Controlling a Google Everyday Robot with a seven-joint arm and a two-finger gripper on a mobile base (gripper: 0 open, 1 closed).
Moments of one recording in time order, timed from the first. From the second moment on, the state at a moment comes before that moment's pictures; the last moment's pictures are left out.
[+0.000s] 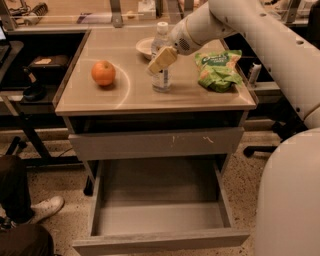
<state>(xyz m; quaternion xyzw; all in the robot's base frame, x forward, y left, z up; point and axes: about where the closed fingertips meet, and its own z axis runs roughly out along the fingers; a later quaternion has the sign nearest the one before) 0.752 -0.014 0.906 -0.52 0.74 0.15 0.40</state>
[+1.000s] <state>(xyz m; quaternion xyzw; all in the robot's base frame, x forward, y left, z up) 0.752 -0.013 0.906 -0.52 0.74 0.15 0.40</state>
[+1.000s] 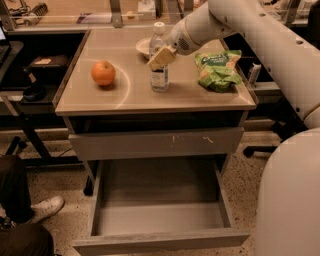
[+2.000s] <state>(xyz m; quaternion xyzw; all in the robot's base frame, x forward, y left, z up) 0.662 -0.064 0.904 -0.48 0.78 0.14 0.38</state>
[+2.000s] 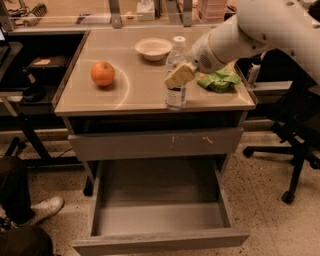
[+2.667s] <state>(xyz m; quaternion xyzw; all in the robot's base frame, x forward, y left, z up) 0.634 -0.077 0.901 -0.46 0.80 0.13 0.37</state>
